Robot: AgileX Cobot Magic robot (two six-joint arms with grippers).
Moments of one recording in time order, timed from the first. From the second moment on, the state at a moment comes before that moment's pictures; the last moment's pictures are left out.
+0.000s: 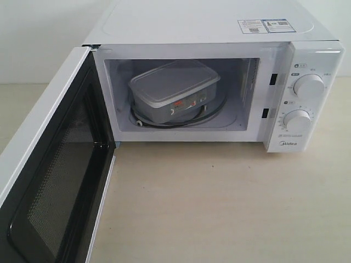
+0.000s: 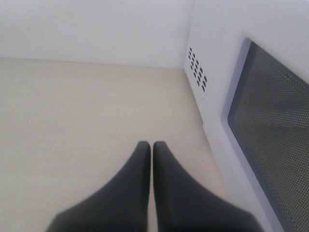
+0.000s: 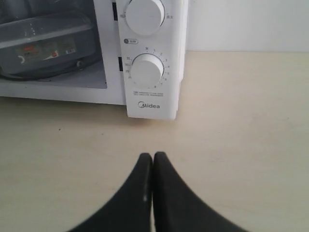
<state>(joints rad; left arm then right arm) -0.04 0.00 0.00 -0.16 0.30 0.07 0.03 0.01 0.00 0.02 0.35 0.00</state>
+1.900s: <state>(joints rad) -0.04 0.00 0.00 -0.15 0.30 0.07 -0.05 0.01 0.00 0.01 0.35 0.00</state>
